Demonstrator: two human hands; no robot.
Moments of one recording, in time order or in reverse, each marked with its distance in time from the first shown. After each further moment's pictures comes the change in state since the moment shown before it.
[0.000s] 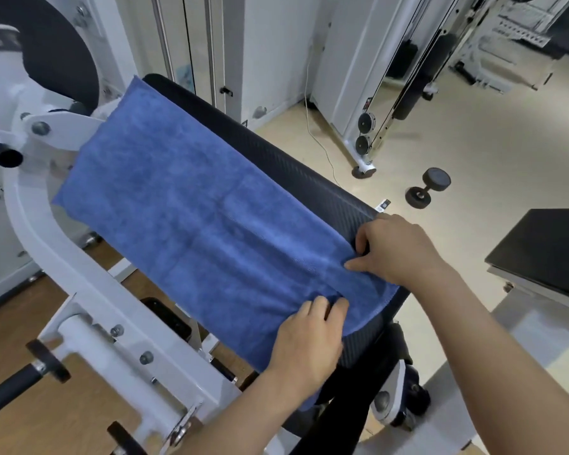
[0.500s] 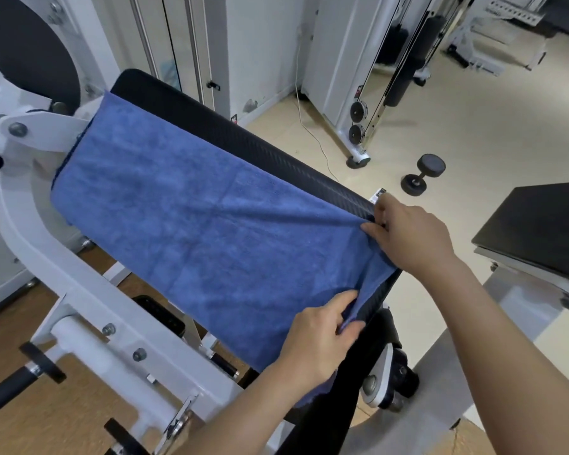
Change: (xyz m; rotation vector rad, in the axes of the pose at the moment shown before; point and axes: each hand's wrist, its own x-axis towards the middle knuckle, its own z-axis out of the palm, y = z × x) left_hand 0.007 0.026 -0.005 -0.716 -0.128 -0.161; right_hand -0.013 0.038 0.014 0.148 0.223 0.136
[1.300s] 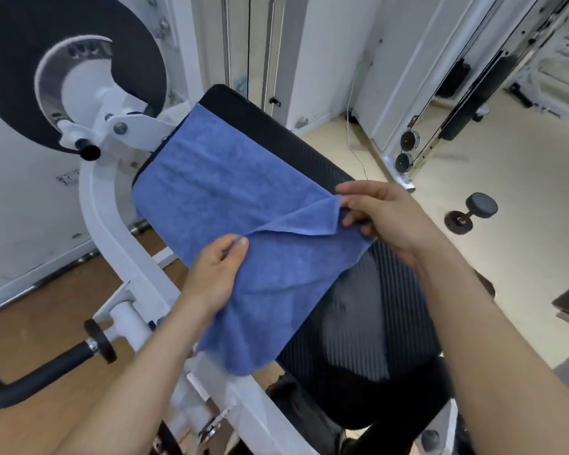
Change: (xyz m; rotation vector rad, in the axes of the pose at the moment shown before) left_hand -0.007 -0.053 -0.199 -0.355 0.527 -0.326; right_hand 0.048 -0.131 -0.019 1.132 -0.346 0.011
